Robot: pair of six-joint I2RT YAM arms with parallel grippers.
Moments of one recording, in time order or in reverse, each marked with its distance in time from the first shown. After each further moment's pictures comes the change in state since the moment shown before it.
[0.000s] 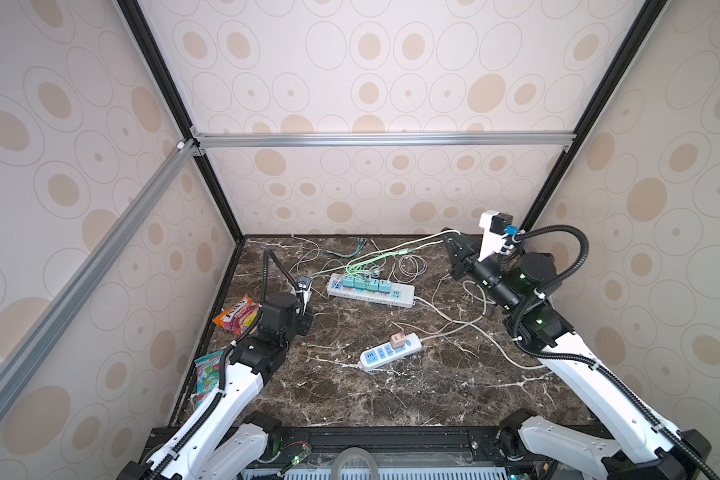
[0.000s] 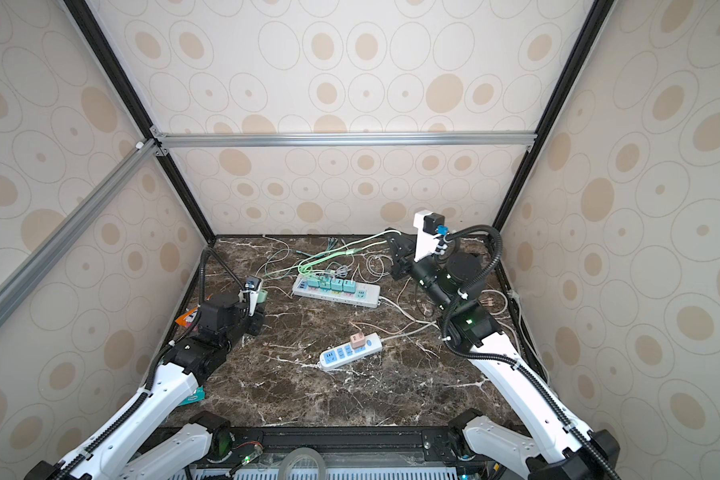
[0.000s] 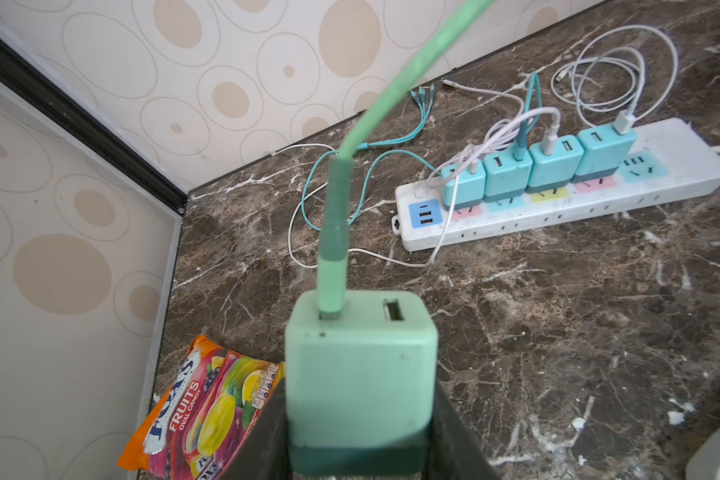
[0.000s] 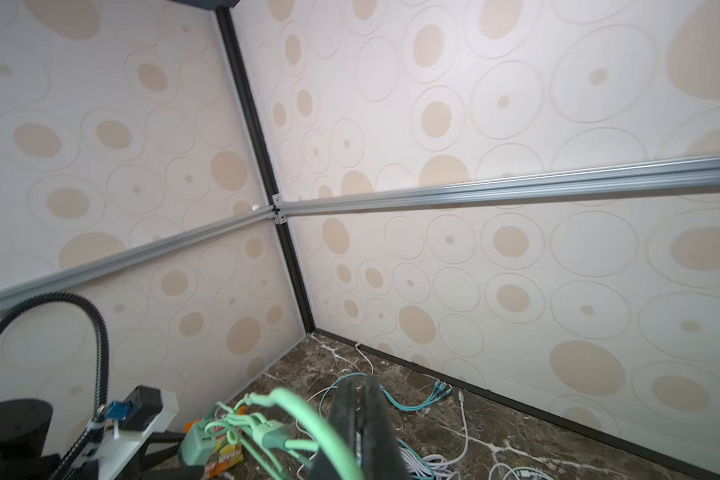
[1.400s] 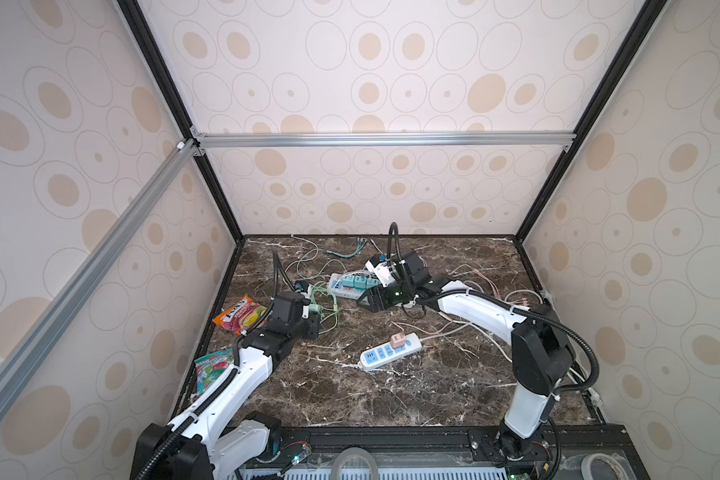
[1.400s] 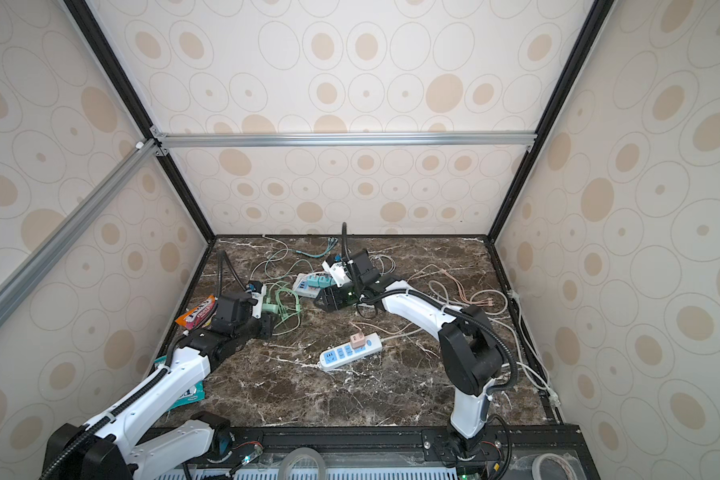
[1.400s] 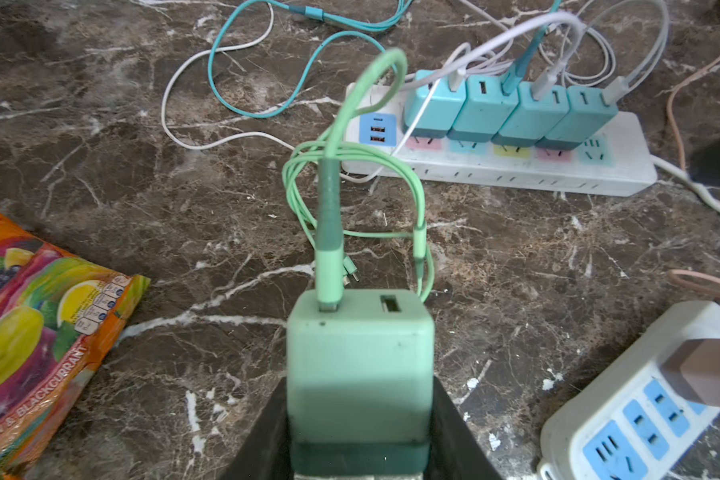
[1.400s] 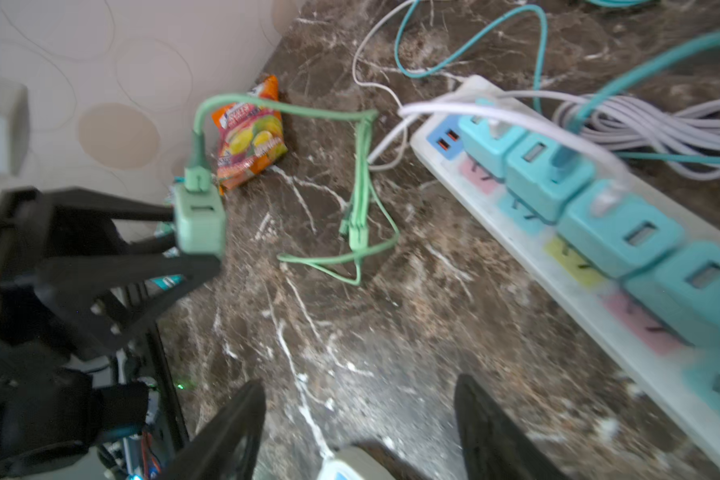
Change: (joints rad) left arm 0.030 0.152 -0.010 -0.058 0.223 -0.383; right arm 0.254 0.805 0.375 -0.494 -0.322 0.072
